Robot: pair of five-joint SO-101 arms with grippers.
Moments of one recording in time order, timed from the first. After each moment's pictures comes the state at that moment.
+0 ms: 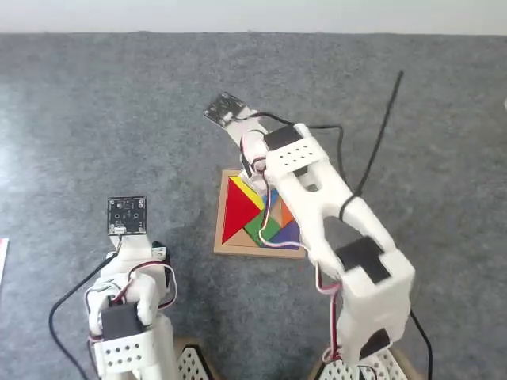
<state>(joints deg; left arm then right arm) -17.8 -103.0 97.1 72.0 -1.5 -30.7 22.2 -0.7 60.2 22.6</state>
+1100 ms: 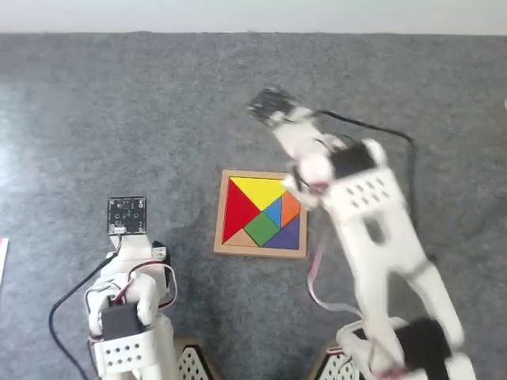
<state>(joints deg) -17.8 -103.0 97.1 72.0 -1.5 -20.7 -22.6 21.9 72.9 26.8</state>
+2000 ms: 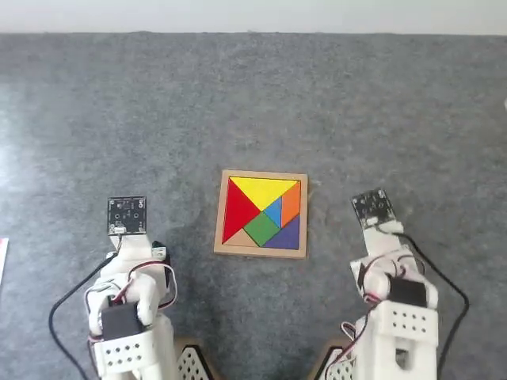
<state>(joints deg) -17.8 -103.0 97.1 72.0 -1.5 6.4 -71.9 88.7 54.8 26.8</state>
